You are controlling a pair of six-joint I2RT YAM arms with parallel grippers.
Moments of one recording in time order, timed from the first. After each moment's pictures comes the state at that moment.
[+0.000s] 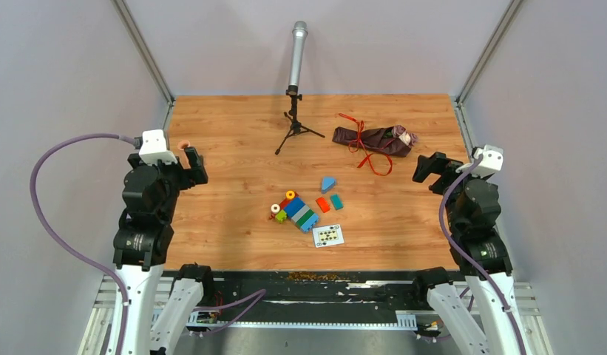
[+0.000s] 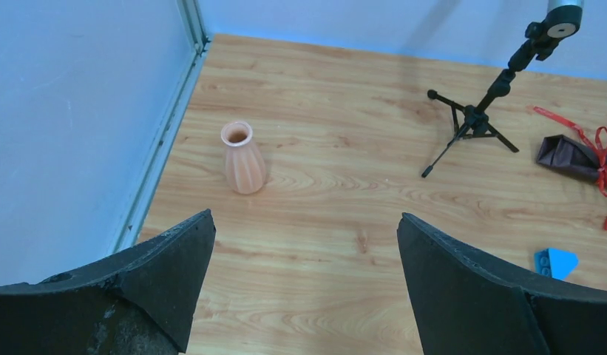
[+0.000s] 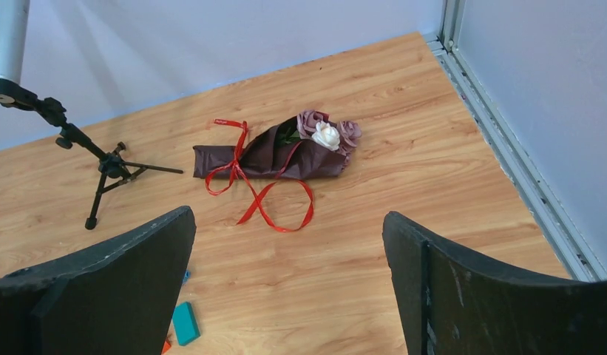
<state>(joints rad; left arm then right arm) -0.07 0.62 0.98 -0.56 -0.16 -0.10 0.17 0.54 0.80 -0.37 0.27 0.26</state>
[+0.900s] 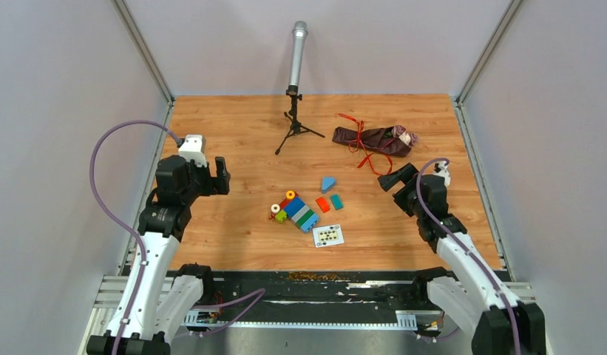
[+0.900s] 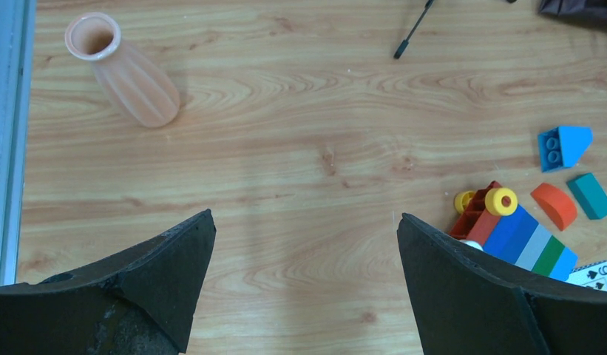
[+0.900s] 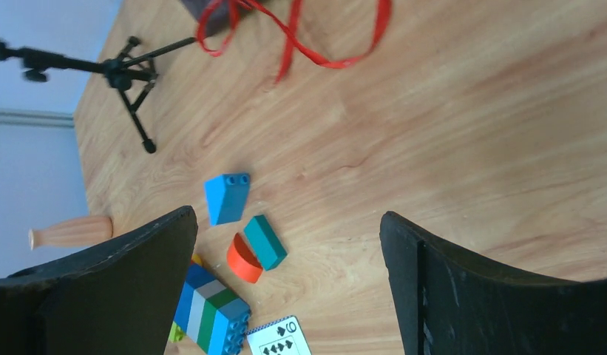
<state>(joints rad) -0.07 0.76 0.79 -0.49 0.07 -0.07 0.17 0.80 0.45 -0.10 0.01 0.86</state>
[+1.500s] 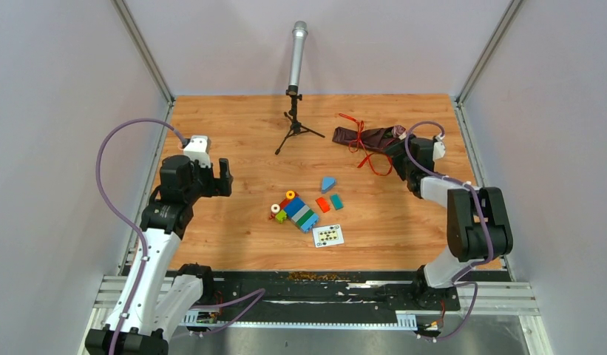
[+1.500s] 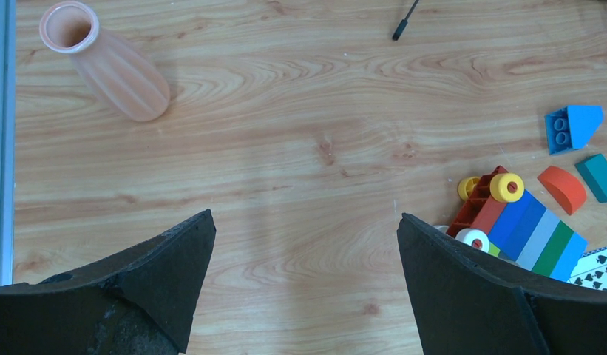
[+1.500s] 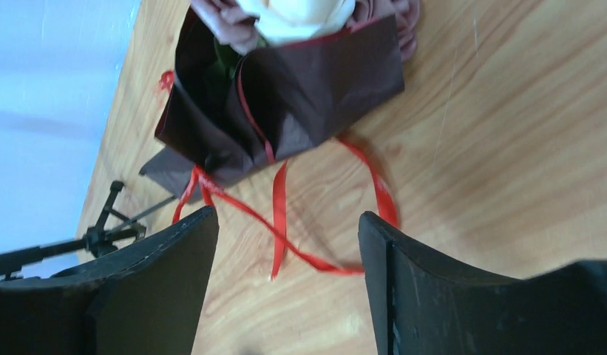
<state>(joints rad) -0.10 0.79 0.78 -0.51 0.07 -0.04 0.06 1.58 0.74 0.30 0.06 1.00</state>
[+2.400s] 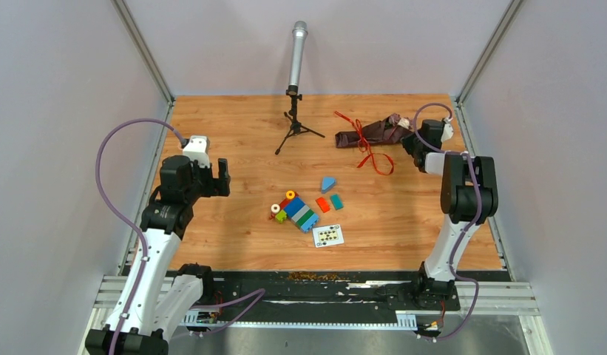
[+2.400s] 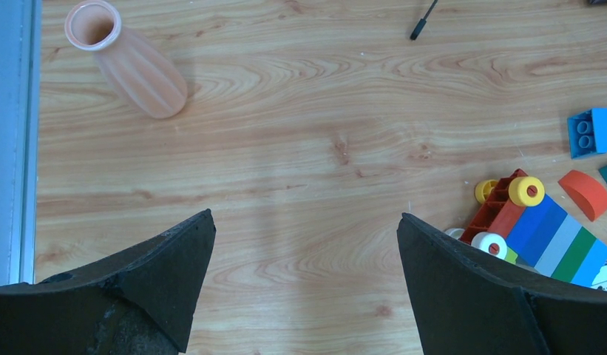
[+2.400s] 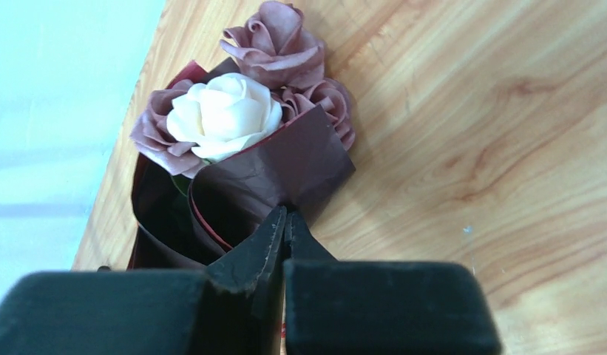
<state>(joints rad) -0.10 0.79 0.78 -0.51 0.03 -0.03 -0.08 1.97 1.08 0.36 0.02 0.93</state>
